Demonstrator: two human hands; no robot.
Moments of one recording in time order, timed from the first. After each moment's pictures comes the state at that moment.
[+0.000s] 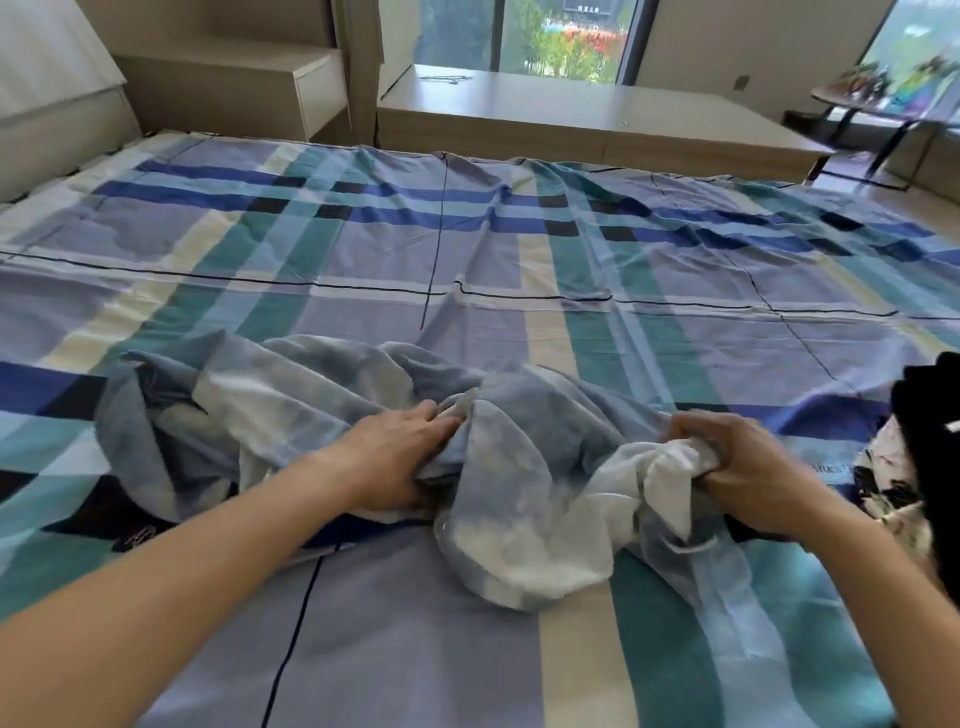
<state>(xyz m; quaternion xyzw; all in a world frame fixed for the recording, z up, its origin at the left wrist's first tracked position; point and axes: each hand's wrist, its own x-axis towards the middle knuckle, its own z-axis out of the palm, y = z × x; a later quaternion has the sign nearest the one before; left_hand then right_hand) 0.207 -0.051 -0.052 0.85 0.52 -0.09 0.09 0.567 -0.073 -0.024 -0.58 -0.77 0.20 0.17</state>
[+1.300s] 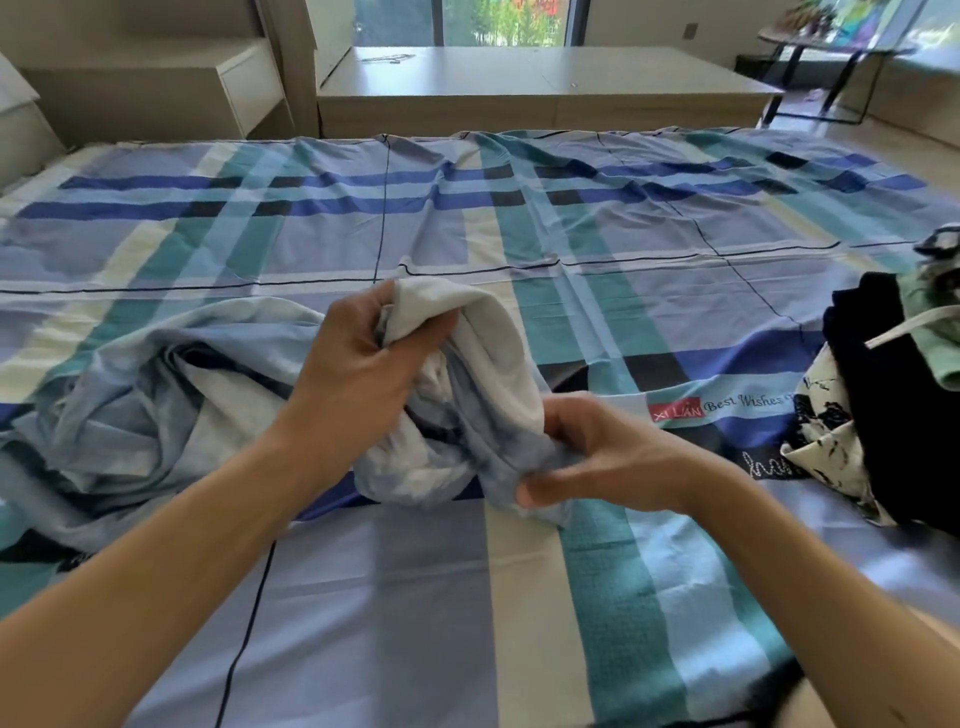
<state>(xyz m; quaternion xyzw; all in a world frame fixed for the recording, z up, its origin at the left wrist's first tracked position) 0.281 -0.105 0.044 0.62 0.44 0.51 0.39 0.504 -0.108 -0.010 -0.37 -0.72 0.56 0.21</state>
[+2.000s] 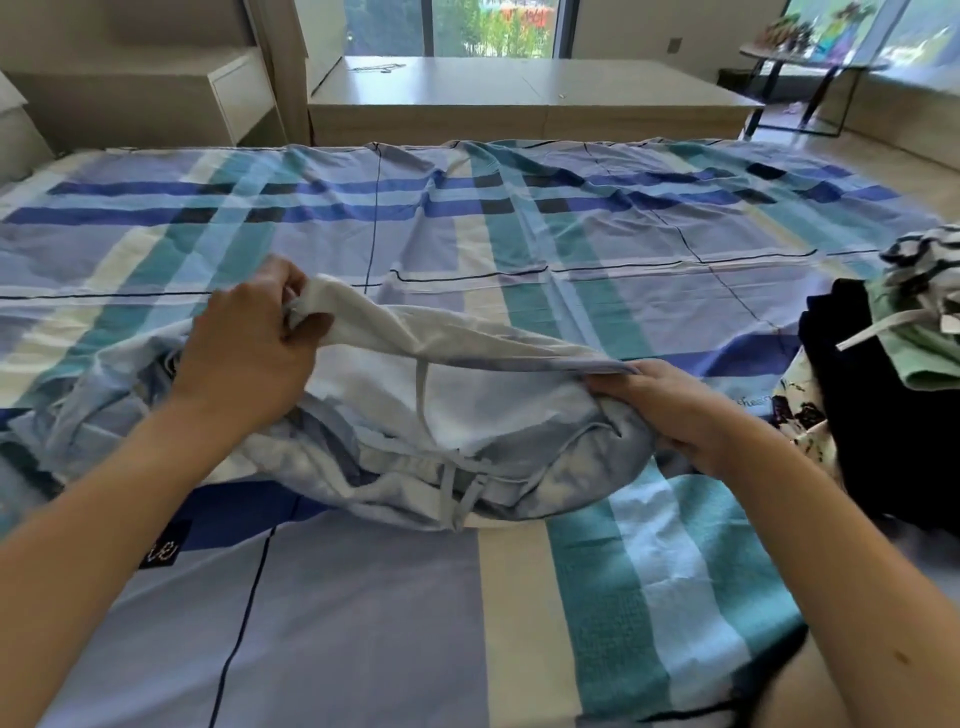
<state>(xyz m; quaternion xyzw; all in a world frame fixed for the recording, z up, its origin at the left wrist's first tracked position) 0.211 -0.070 0.042 0.70 0.64 0.32 0.01 0.549 -0.087 -0.010 -0.63 -0.52 0.49 0.32</state>
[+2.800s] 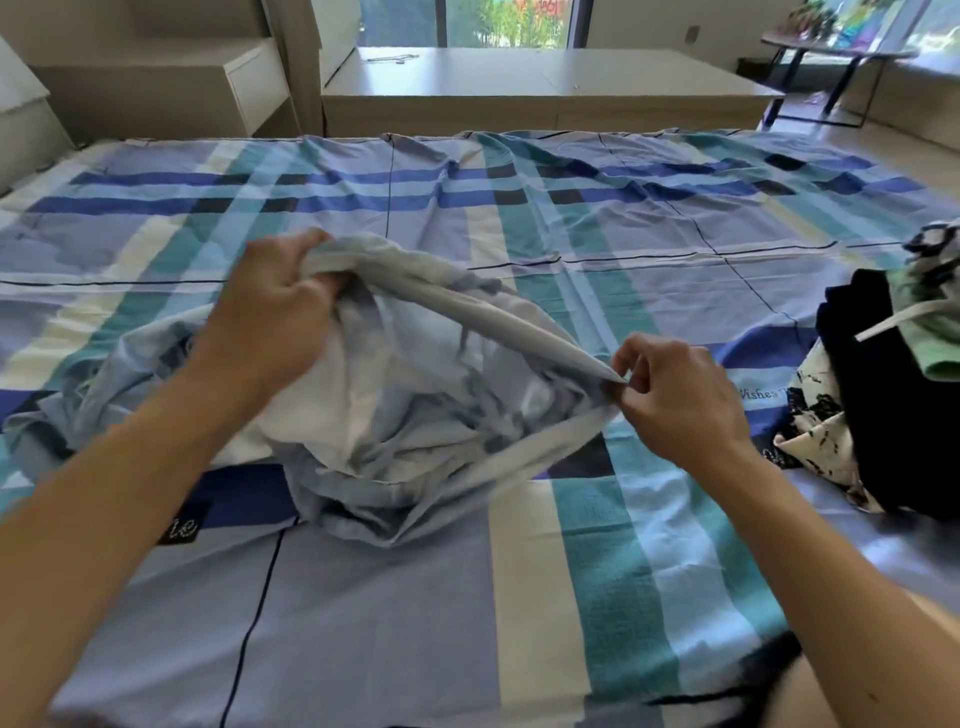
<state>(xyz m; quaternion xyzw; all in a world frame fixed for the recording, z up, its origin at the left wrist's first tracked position) 0.227 -0.083 0.065 0.67 0.57 0.43 0.20 0.534 -0.103 -0.011 -0.70 -0.66 0.05 0.25</state>
